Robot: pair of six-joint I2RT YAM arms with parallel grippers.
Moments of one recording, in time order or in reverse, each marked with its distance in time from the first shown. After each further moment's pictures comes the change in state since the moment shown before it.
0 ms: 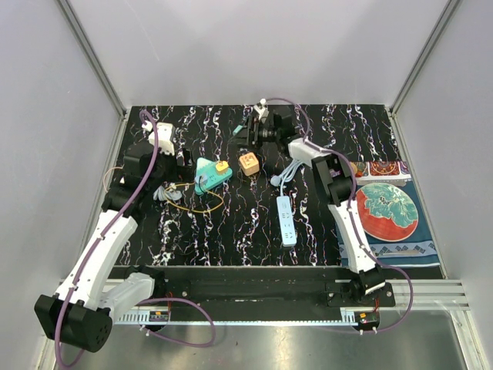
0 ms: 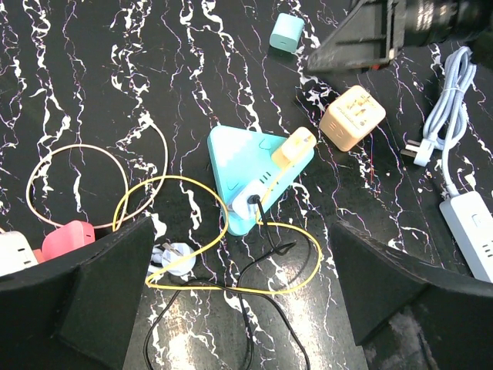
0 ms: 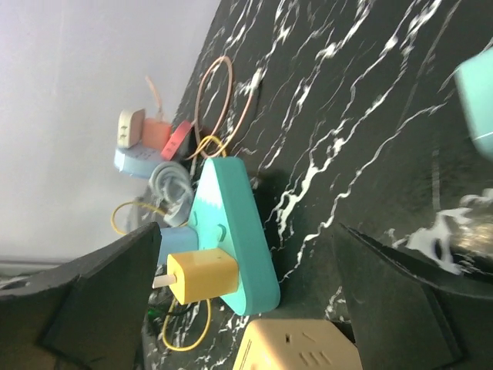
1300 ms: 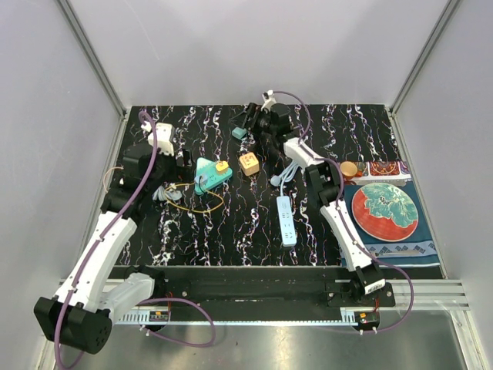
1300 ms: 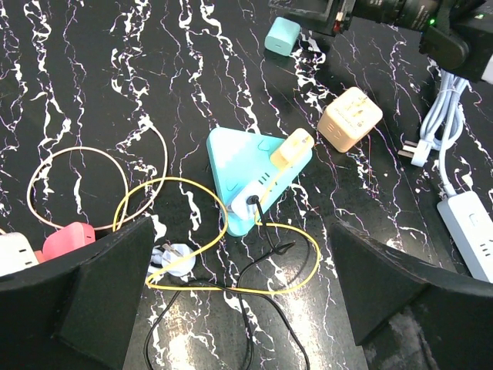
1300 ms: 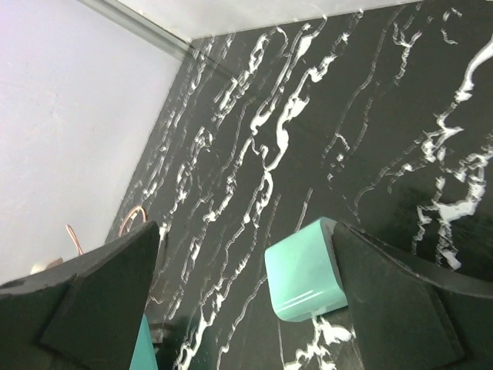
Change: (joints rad) left arm 0.000 -0.008 -0.003 0.002 0.003 0.003; right arm -0.015 0.280 0.486 -0.040 0.417 -0.013
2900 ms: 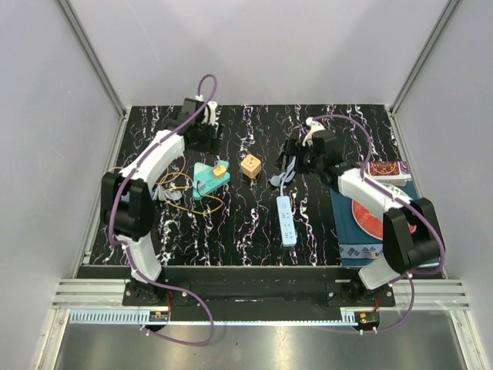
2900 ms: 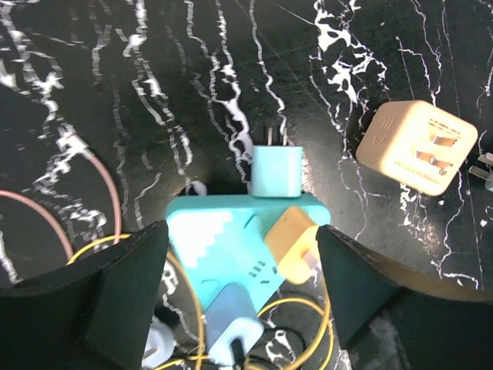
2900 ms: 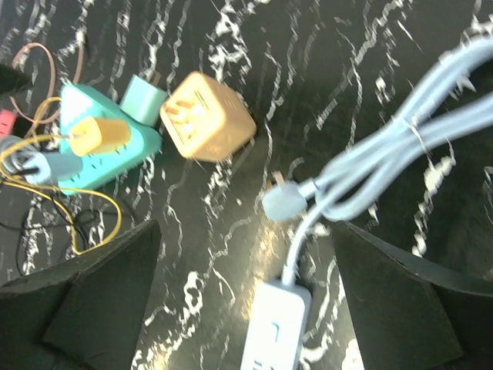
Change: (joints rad) left arm -0.040 0.813 0.587 -0.208 -0.004 0.012; right arm -0.008 -1.338 -1.471 -0.288 0.321 -0.366
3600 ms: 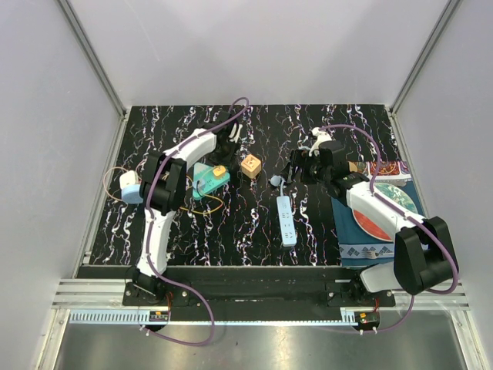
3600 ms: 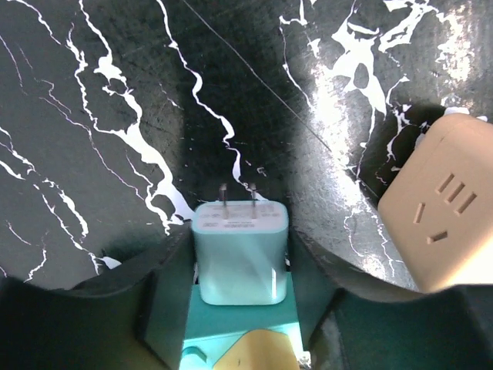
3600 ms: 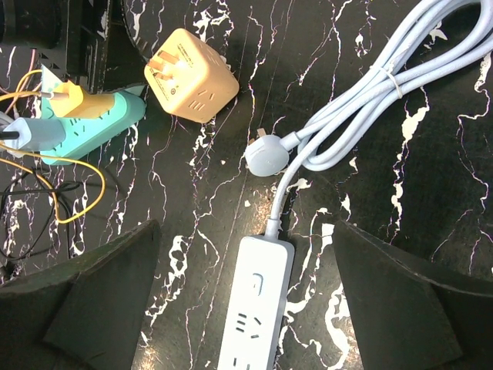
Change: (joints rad) left arm -0.111 0.492 0.310 -0.138 -0.054 0.023; right arm 0.000 -0.193 -0.177 -0.043 0.044 -0.027
